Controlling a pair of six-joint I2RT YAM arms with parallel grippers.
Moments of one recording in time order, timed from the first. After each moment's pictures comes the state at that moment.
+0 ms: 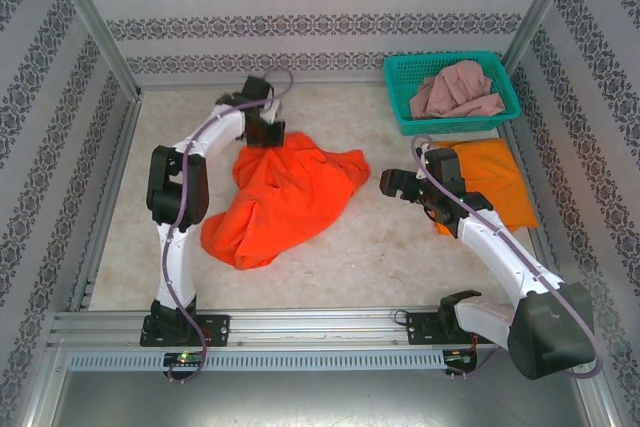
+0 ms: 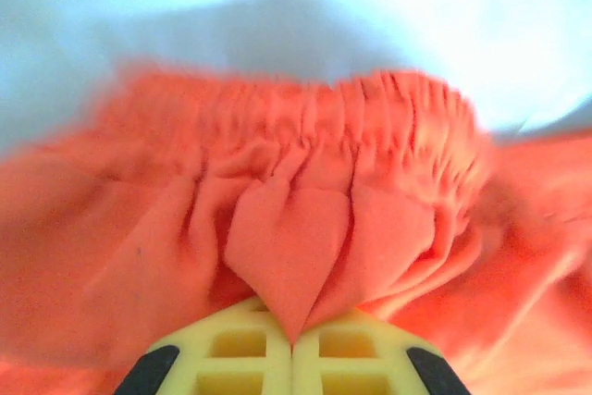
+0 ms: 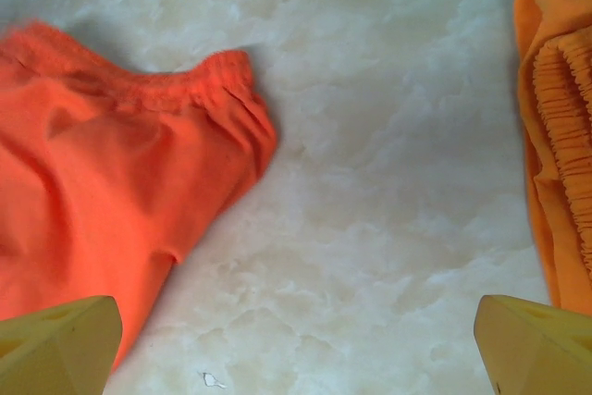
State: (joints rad) left arm -0.24 2.18 1.91 -0.85 0.24 -0.21; right arm 0.23 1.12 0.71 -0.35 -0.10 0.40
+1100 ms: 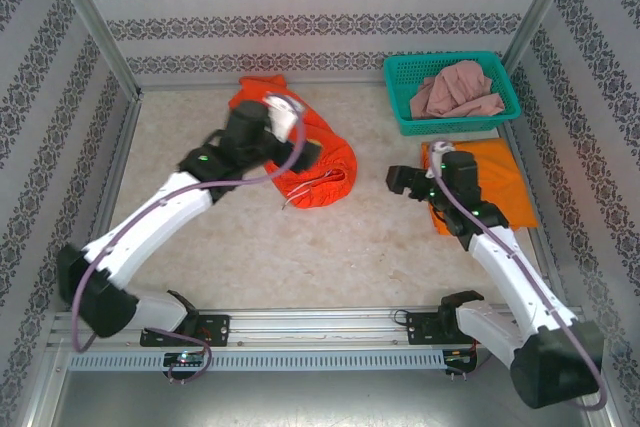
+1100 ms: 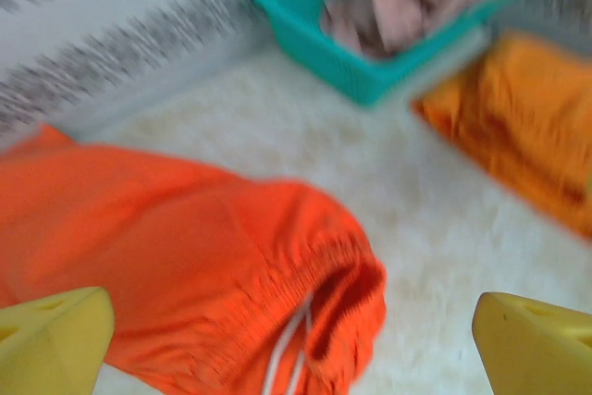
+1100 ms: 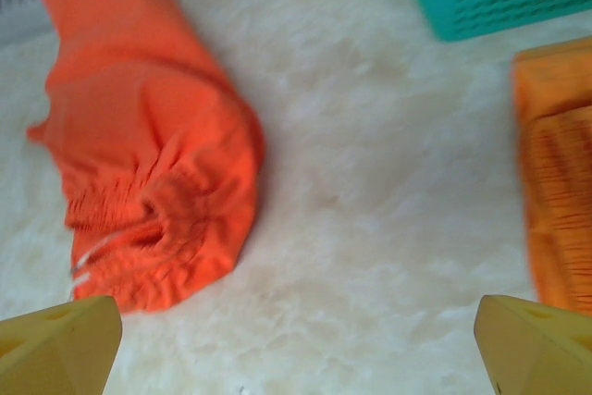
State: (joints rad) left arm -0.55 1.34 1.32 -0.43 0.02 -0.02; right arm 0.24 0.99 0.70 -0.34 -0.15 0.37
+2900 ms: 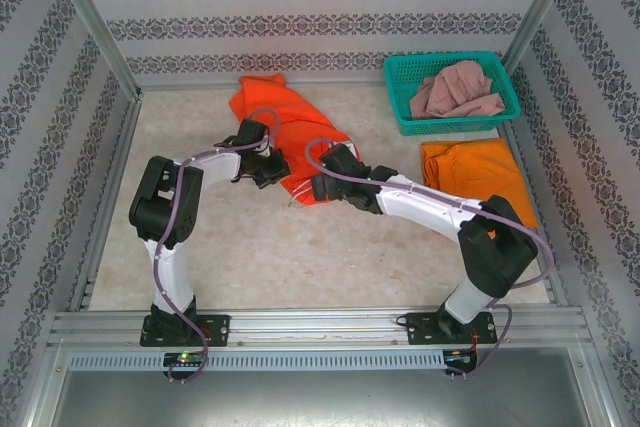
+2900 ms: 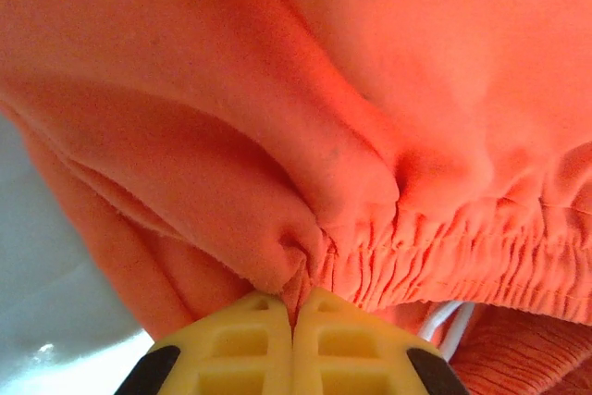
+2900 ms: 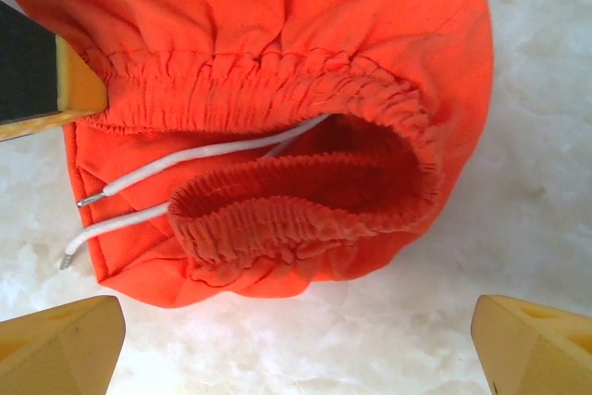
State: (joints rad) left arm -0.27 1.98 1.24 -0.27 0.45 -0.75; right arm 0.74 1.65 1.12 -0.42 0.28 0.48
